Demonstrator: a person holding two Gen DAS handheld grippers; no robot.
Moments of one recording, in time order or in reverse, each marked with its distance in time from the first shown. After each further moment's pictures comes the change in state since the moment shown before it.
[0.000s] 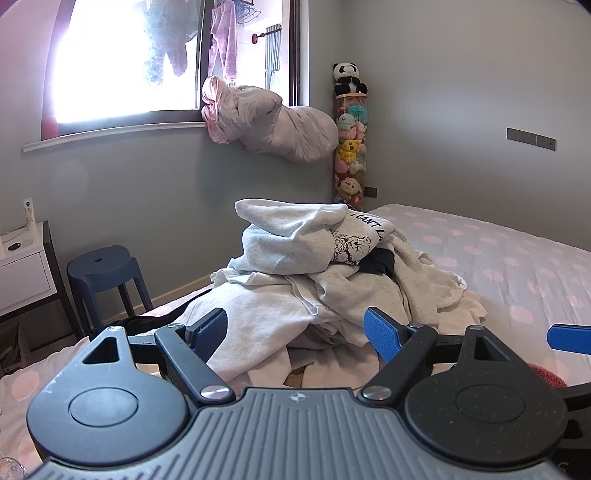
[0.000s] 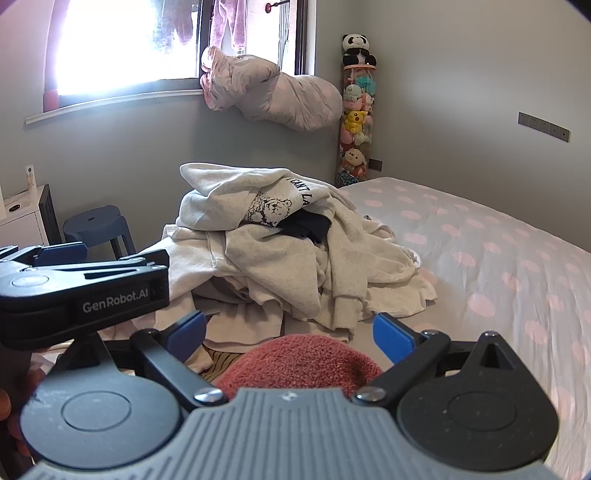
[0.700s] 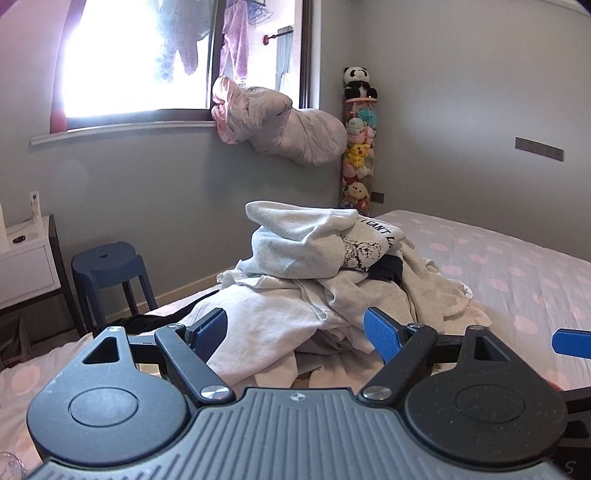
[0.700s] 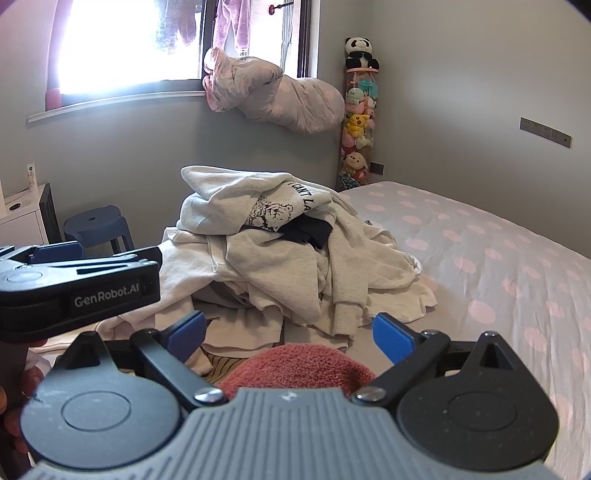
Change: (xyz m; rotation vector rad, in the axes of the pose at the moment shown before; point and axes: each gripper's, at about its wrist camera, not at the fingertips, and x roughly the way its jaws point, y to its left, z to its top) left arm -0.001 0.006 0.002 -0.018 -0.020 0.007; right arm 0.003 0.002 0.006 -0.017 -0.003 -0.007
